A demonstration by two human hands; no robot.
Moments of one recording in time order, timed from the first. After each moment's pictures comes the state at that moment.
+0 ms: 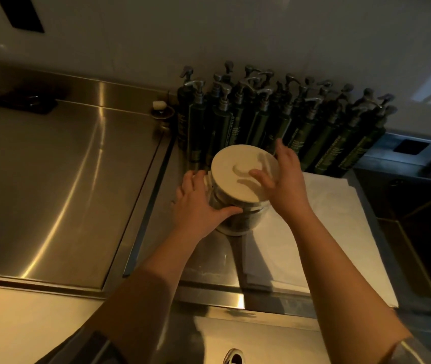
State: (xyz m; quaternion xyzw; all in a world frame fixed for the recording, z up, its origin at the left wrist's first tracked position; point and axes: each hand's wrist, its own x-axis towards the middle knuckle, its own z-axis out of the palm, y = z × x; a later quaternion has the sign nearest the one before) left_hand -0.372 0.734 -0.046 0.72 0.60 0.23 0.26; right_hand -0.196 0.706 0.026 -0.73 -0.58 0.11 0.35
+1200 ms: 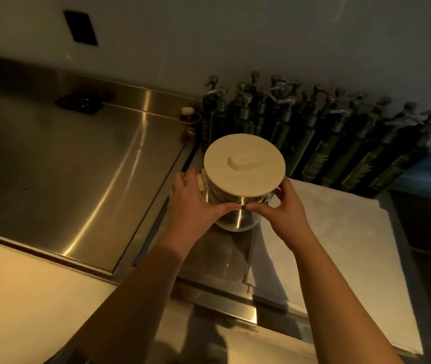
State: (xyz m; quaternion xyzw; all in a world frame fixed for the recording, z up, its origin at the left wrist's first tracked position) left_hand -0.382 0.717 -0.019 0.64 0.66 0.34 0.21; right_hand -0.192 0.692 0.001 -0.60 -0.56 0.35 0.46
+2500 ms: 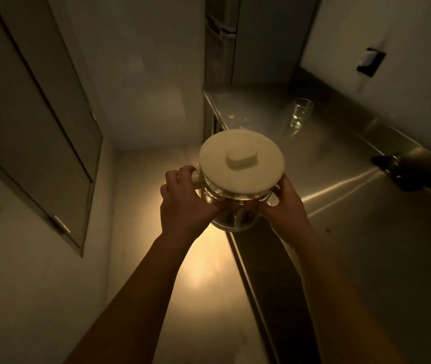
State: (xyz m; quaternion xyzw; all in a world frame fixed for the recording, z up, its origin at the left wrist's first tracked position) left_hand -0.933 0.540 0.008 0.23 0.87 0.43 -0.05; right_hand -0.822 0.694 0.022 -0.20 -0.77 0.56 0.24
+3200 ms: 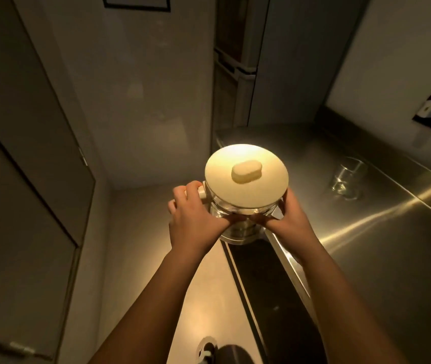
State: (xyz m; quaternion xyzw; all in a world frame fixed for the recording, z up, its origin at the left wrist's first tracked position) left_hand -1.232 0.669 0.004 0.22 0.88 0.41 -0.05; right_hand -1.120 0.812 0.022 -0.20 -0.78 0.55 0.23
